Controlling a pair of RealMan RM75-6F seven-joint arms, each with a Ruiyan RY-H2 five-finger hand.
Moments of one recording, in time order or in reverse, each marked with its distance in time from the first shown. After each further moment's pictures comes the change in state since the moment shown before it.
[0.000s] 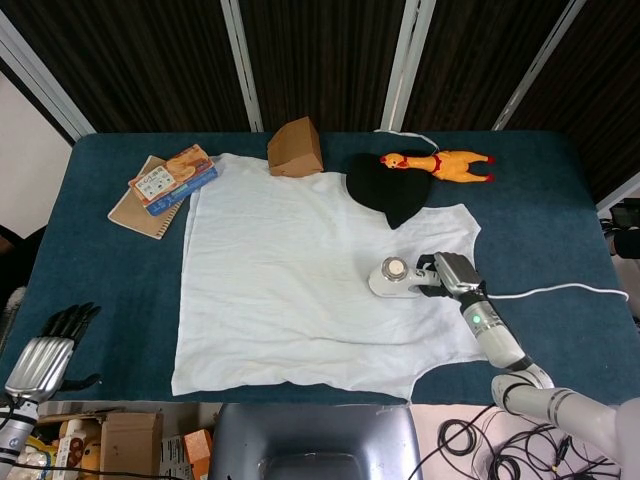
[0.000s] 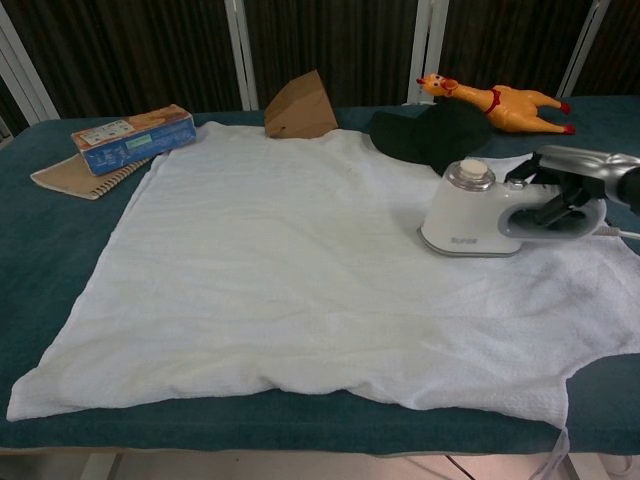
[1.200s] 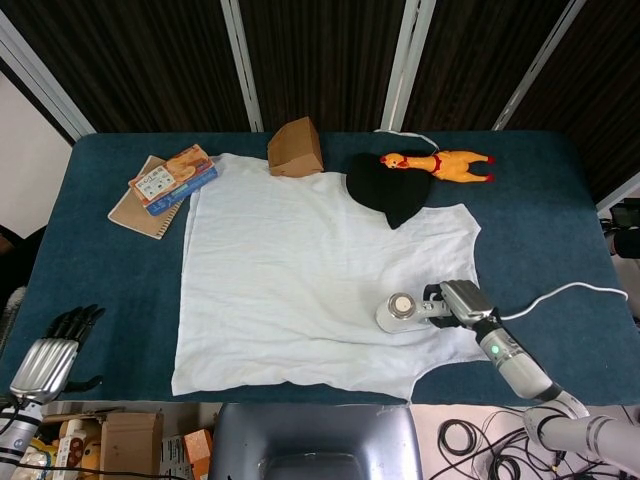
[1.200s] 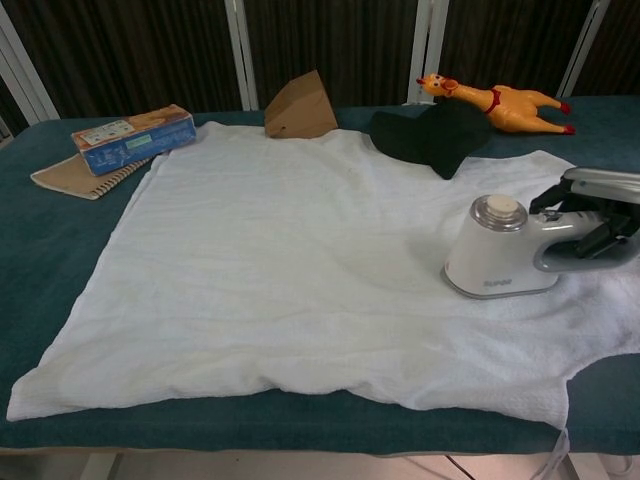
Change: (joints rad) left arm -0.001 -0.008 0.000 -0.010 -0.002 -0.014 0.023; right arm -0.064 0.119 -0.097 -0.140 -0.122 0.061 0.011
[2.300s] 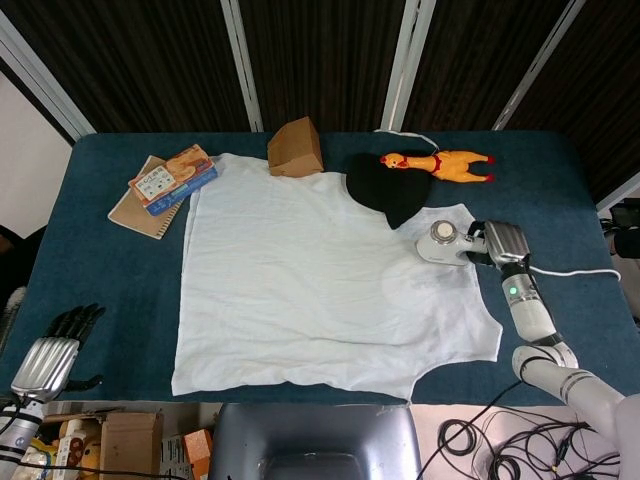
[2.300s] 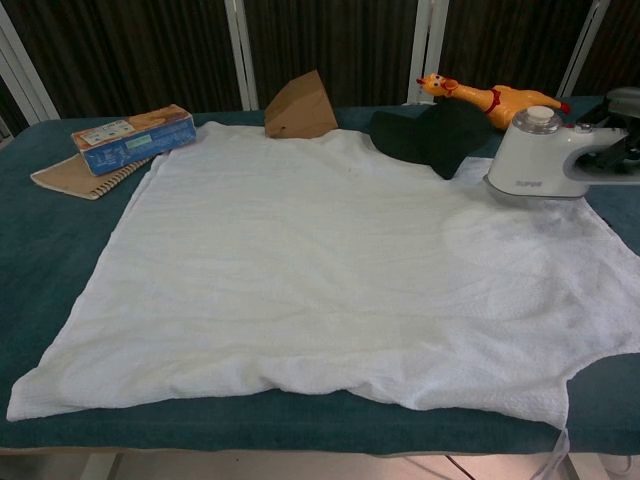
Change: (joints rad) left arm -0.004 0.003 -0.004 -0.011 -0.008 -0.010 0.014; right arm 0.094 -0.131 0.178 0.395 0.222 -0.090 -0.092
